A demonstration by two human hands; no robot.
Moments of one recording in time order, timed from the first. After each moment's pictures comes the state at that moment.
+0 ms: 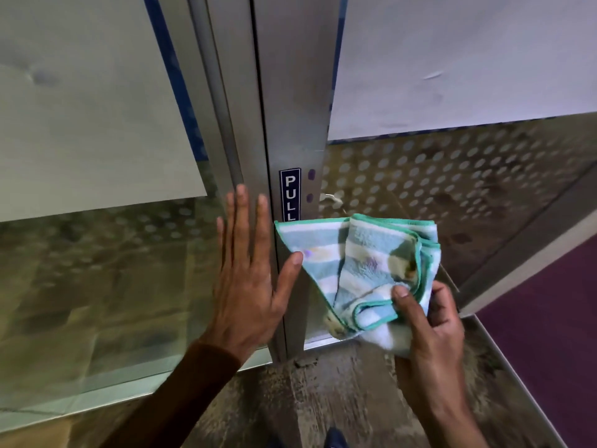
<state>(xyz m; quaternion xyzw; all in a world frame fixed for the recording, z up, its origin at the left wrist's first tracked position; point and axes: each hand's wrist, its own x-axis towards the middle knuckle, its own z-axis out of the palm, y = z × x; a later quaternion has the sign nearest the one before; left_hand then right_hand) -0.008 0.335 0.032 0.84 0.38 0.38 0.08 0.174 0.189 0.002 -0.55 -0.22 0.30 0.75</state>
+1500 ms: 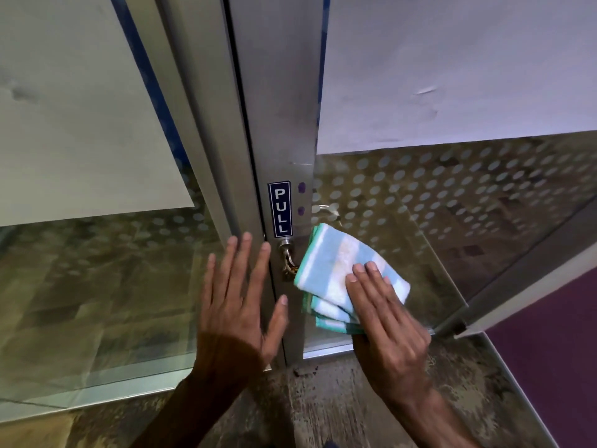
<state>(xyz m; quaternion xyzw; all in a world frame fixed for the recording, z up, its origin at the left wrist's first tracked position) -0.003 0.313 0.012 0.84 0.43 0.32 -0.04 0.203 0.216 -0.014 -0.59 -0.67 -0.24 0.39</state>
